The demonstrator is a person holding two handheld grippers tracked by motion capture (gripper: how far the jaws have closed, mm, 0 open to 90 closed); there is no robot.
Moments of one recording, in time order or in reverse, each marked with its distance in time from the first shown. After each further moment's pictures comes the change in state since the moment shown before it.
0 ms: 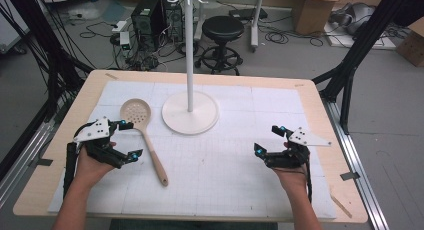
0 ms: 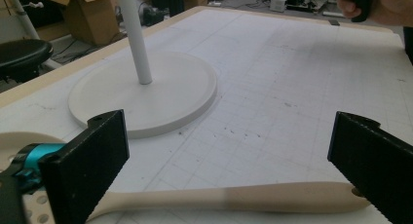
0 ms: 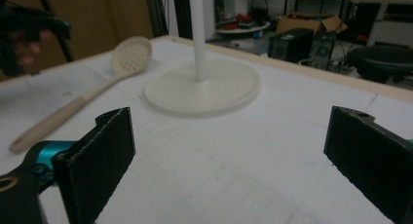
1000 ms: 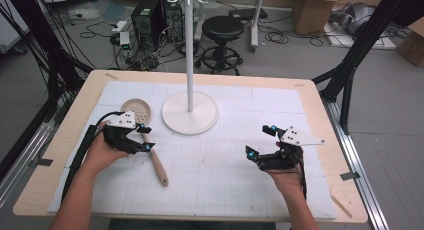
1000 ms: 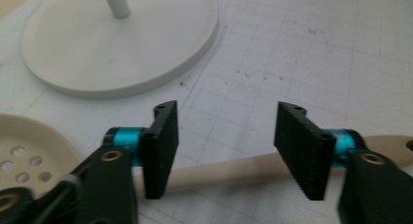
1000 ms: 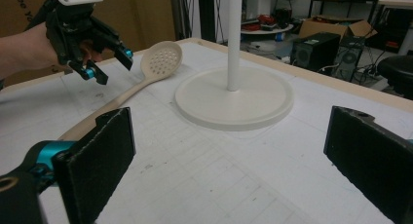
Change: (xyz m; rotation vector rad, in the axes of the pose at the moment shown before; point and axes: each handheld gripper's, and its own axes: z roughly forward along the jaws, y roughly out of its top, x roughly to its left) left arm 0.024 0.010 0.046 0.362 -0.084 0.062; right arm 0.022 0.013 0.009 0.019 0.073 -0.038
